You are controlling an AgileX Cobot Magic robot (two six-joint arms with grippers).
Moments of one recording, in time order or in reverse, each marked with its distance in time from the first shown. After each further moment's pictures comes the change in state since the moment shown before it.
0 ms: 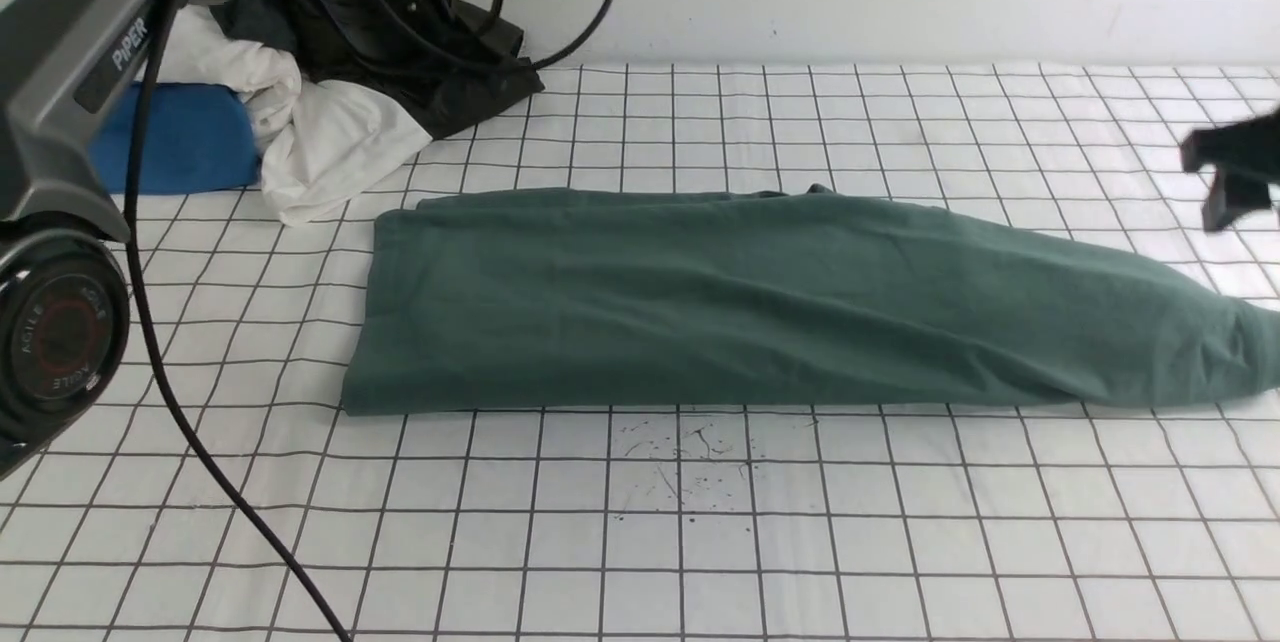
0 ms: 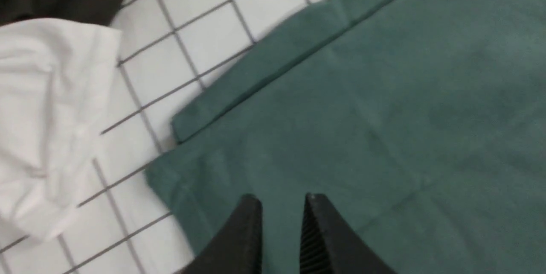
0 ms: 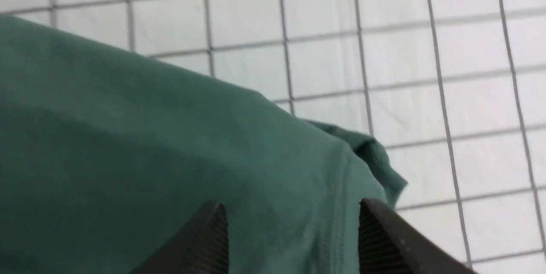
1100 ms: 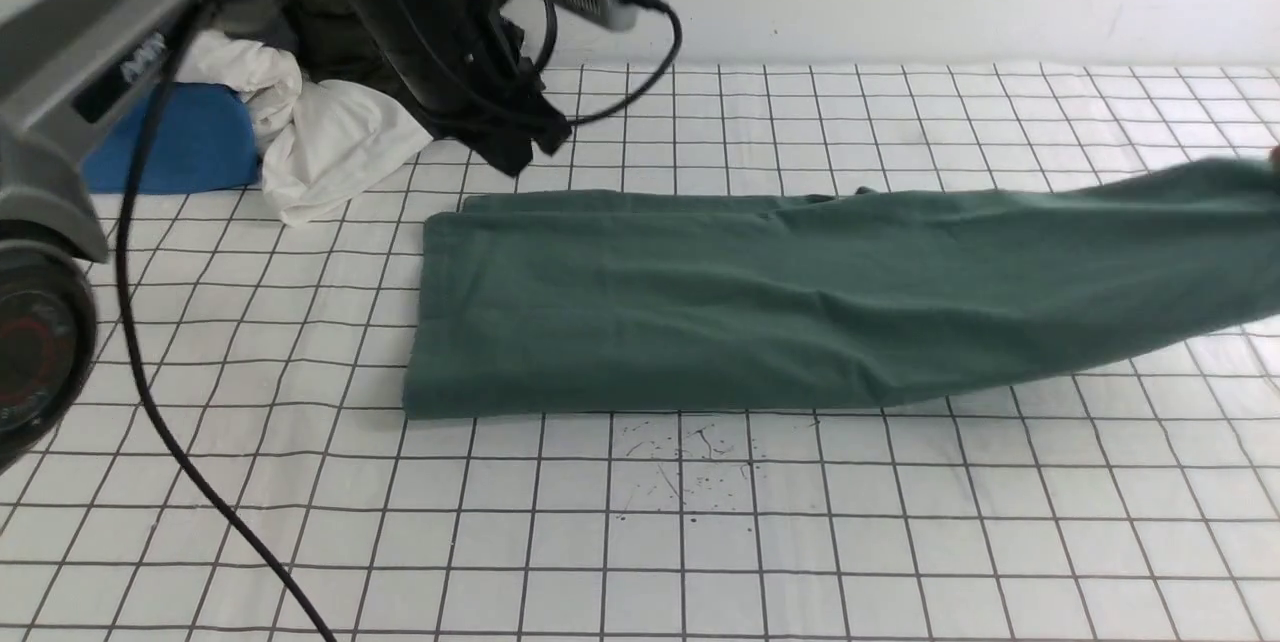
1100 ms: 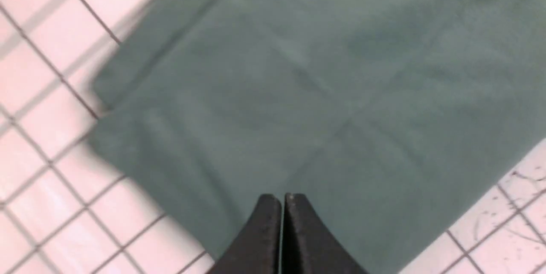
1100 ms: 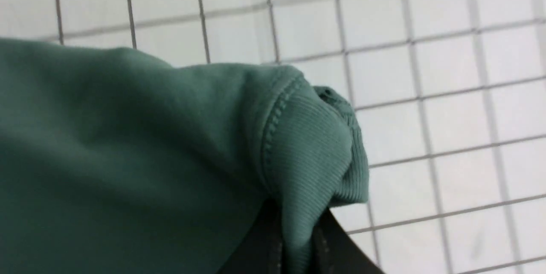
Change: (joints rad) right arm -0.065 -0.158 0.046 -0.028 -0.117 -0.085; left arm -0.057 -0.145 0.161 -0.089 -0.001 0.090
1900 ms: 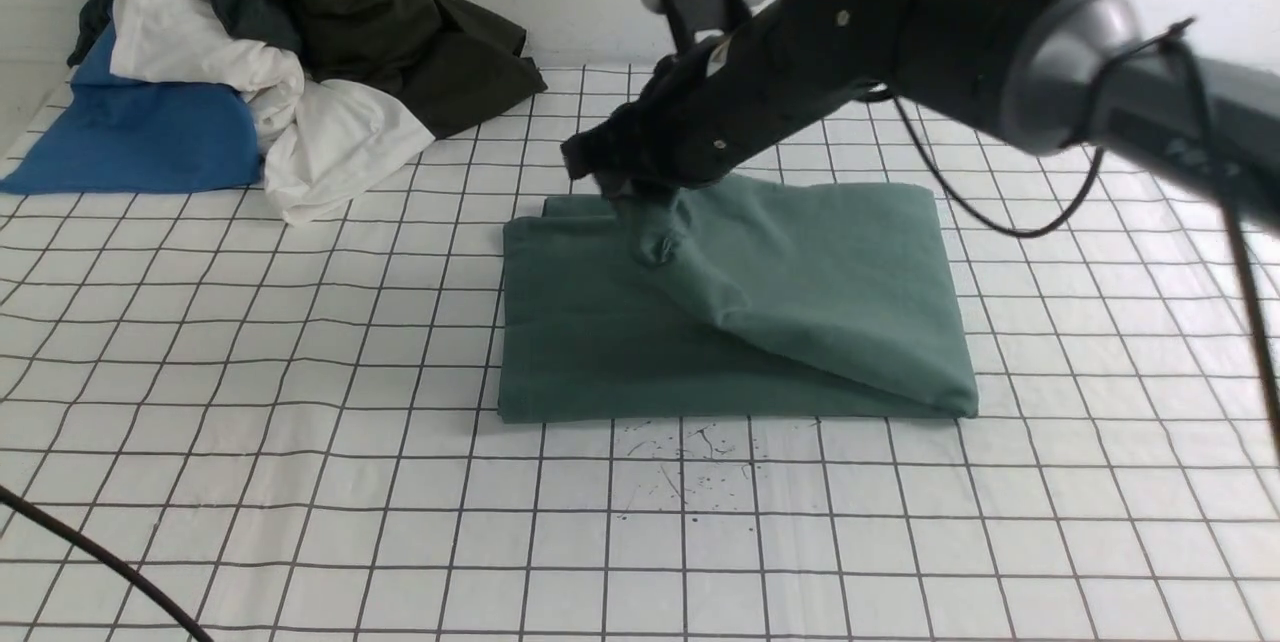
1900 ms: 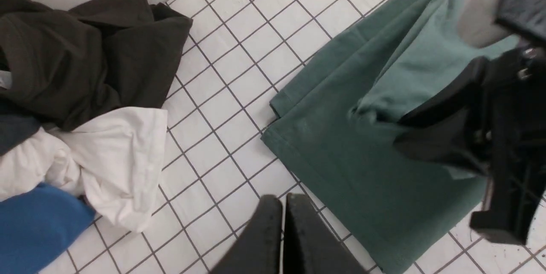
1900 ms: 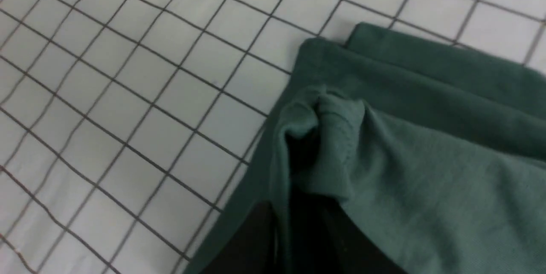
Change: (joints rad) right arm 0.809 0.373 -0.438 0.344 -0.056 0.001; left arm 0.000 -0.310 0.000 0.093 0.023 -0.030
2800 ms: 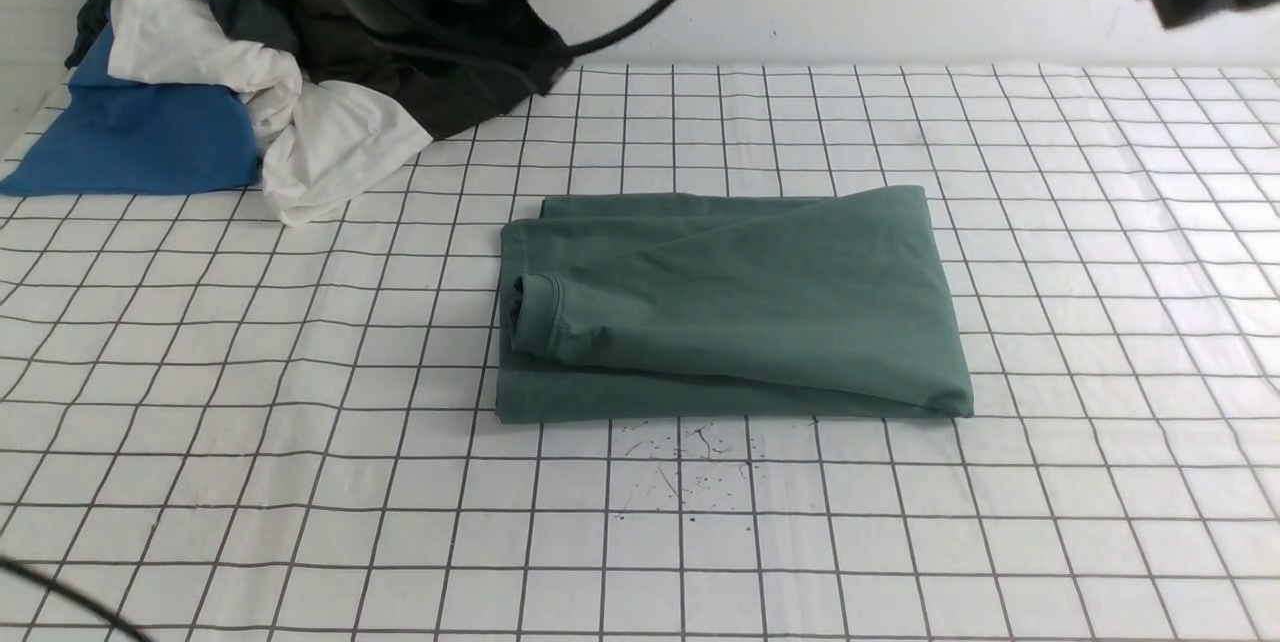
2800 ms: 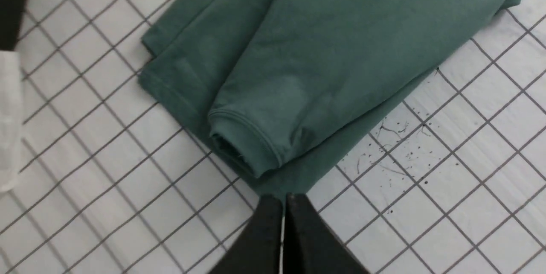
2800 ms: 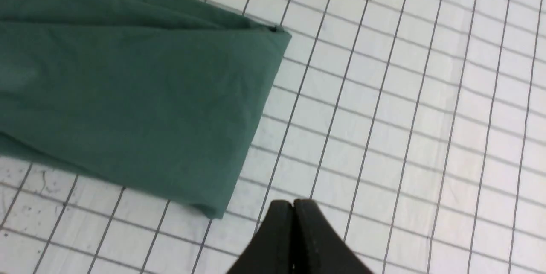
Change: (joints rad) right arm -0.357 -0.664 0.280 -0.376 0.464 -0.040; left arm -0.119 -0.154 0.301 -0.008 -0.008 -0.110
